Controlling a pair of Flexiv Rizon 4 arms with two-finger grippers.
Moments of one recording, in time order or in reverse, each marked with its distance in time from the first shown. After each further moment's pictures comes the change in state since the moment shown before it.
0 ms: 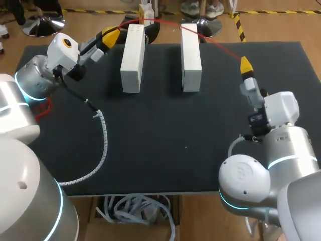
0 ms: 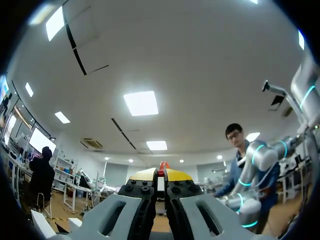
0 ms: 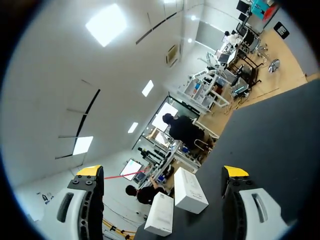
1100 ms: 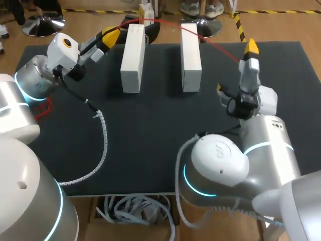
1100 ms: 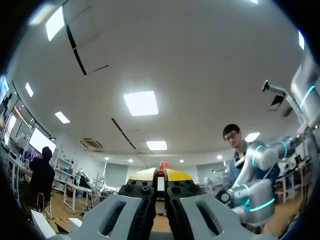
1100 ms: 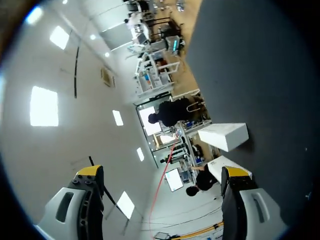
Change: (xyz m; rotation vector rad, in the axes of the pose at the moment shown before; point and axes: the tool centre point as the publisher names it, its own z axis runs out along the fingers) left arm 0.000 0.000 0.000 0.000 0.000 0.000; right arm 0.072 -0.028 0.005 -0.017 -0.114 0.968
